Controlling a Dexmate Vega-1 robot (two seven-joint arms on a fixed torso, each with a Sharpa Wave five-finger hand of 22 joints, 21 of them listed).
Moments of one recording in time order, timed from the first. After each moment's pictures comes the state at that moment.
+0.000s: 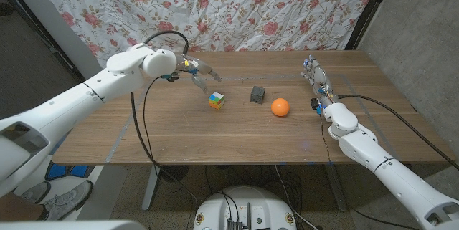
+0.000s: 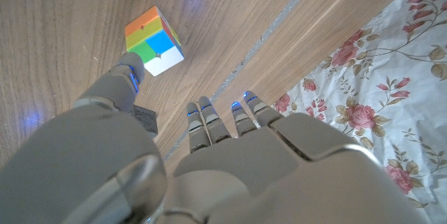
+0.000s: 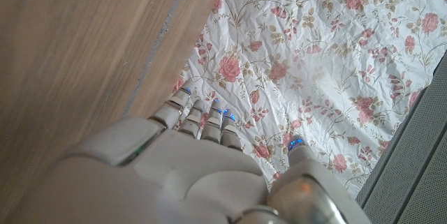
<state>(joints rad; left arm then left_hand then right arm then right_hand) 0.42 0.91 0.71 -1.79 0.67 -0.09 -0.64 0.62 -0.16 0.72 -0.19 0.19 0.21 -0.16 0.20 0.17 0.25 -0.21 0.20 0.18 0.02 -0.03 0.18 0.17 0.05 0.02 0.17 0.16 -0.96 -0.59 -0.35 -1.53 0.44 0.23 -0.23 0.04 0.08 0.35 0.01 0.19 0.11 -0.03 0.18 0.17 0.14 0.00 0.20 0.19 0.03 -0.02 0.22 0.26 0.25 -0.02 0.18 0.16</state>
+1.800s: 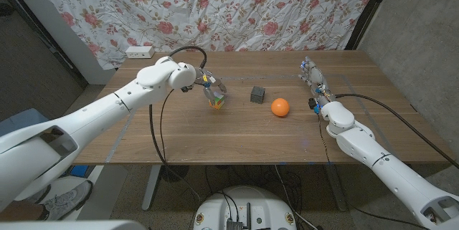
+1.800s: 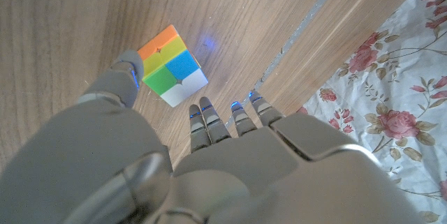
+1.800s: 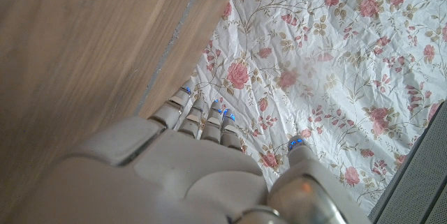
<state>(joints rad) 0.41 0.80 0.82 -1.75 0.88 -0.01 -0.67 0.69 -0.14 0.62 -0.18 0.19 0.18 -0.13 0.21 0.18 0.24 -0.20 0.22 0.19 0.03 -0.04 0.19 0.17 0.02 0.07 0.19 0.17 -0.93 -0.59 -0.38 -1.51 0.43 0.18 -0.24 0.04 0.08 0.35 0.00 0.19 0.11 -0.03 0.18 0.17 0.14 0.00 0.19 0.19 0.03 -0.02 0.22 0.26 0.25 -0.01 0.18 0.16</state>
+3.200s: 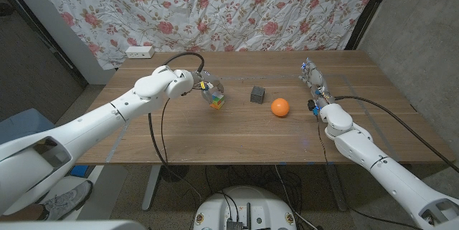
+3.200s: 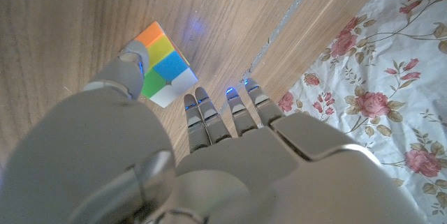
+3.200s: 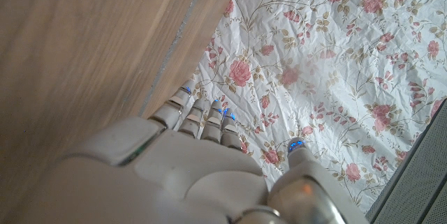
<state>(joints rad) 0.50 0.83 0.79 -1.78 0.97 0.01 -0.53 0.78 -0.13 0.57 -0.18 0.19 0.34 -0.12 0.24 0.18 0.38 -0.21 0.25 0.20 0.23 -0.04 0.21 0.17 0.18 0.07 0.20 0.17 -0.94 -0.58 -0.38 -1.51 0.42 0.19 -0.27 0.03 0.07 0.35 0.01 0.19 0.11 -0.03 0.18 0.17 0.15 0.01 0.19 0.19 0.04 -0.02 0.22 0.26 0.25 -0.01 0.18 0.16</state>
